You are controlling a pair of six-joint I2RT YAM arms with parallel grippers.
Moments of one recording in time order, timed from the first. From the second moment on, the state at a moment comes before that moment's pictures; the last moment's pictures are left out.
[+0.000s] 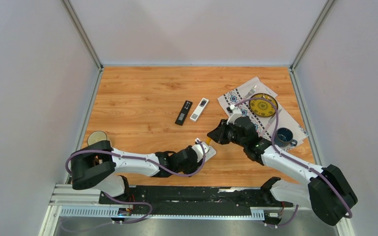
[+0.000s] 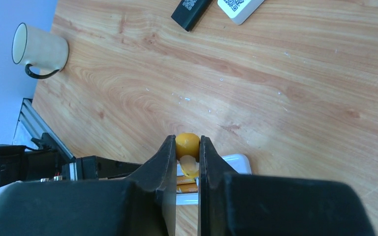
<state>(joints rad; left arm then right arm) -1.23 1.47 0.58 0.06 -0.24 -0.25 0.64 1.12 0.50 0.17 -0.18 0.62</state>
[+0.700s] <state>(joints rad) -1.24 1.46 0.58 0.04 -0.27 -0.28 0.64 1.05 0.50 0.07 -0.38 0.66</state>
